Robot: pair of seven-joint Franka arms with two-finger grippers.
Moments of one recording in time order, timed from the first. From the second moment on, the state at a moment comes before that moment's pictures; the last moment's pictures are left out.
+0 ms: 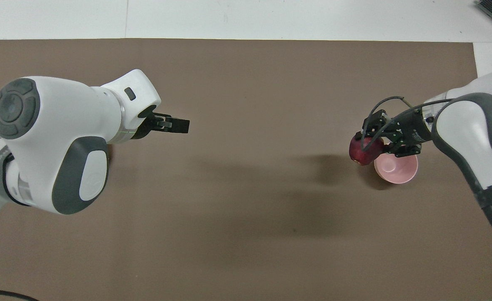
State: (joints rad) left arm -0.14 0.08 -0.22 -1.84 -0.10 2.18 -0.02; right arm 0.04 0.23 -0.09 -1.82 0.32 1.87 0.14
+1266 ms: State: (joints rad) left arm -0.07 0.06 -0.09 -1.41 -0.02 1.55 -0.02; right arm 0.02 0.23 -0.08 -1.96 -0.02 2.02 -0.23
